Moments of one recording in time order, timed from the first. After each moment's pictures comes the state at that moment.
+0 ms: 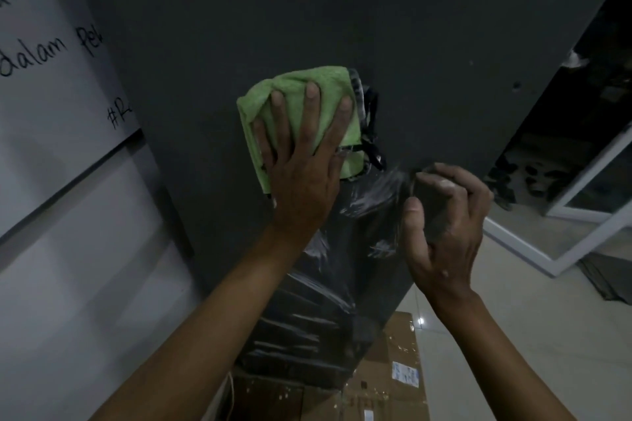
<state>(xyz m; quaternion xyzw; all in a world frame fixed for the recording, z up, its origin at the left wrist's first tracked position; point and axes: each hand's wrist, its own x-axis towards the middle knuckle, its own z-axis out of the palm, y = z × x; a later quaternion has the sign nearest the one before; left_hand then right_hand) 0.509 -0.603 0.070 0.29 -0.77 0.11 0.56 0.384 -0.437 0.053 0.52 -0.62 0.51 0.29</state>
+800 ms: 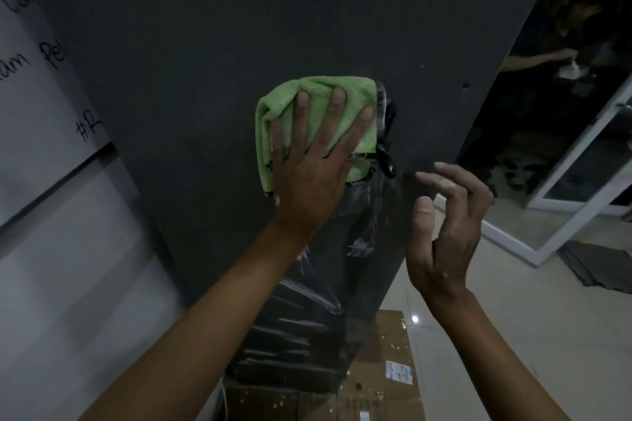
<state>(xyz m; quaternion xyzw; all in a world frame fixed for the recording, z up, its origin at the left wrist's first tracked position) 0.476 -0.580 0.082 0.25 -0.77 0.18 0.55 0.374 -0.413 0.062 0.47 -0.62 0.54 0.31</state>
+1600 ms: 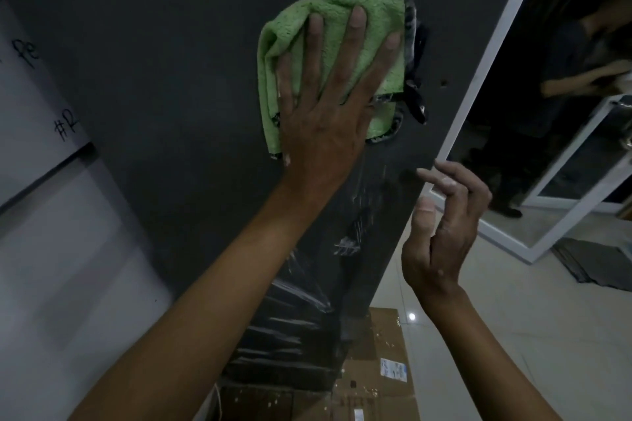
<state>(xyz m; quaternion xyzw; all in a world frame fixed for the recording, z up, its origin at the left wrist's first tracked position) 0.441 -0.560 0.152 0.25 -0.73 0.20 0.60 0.355 -0.410 0.059 0.45 -0.60 0.59 0.30</state>
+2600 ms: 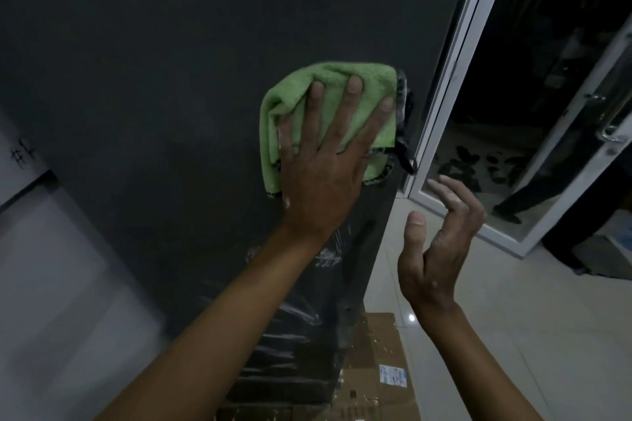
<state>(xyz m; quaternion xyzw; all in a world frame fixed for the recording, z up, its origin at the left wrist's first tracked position) 0.410 -0.540 0.102 0.22 -0.77 0.20 0.57 0.331 -0.391 0.043 0.40 -0.64 0.59 0.29</state>
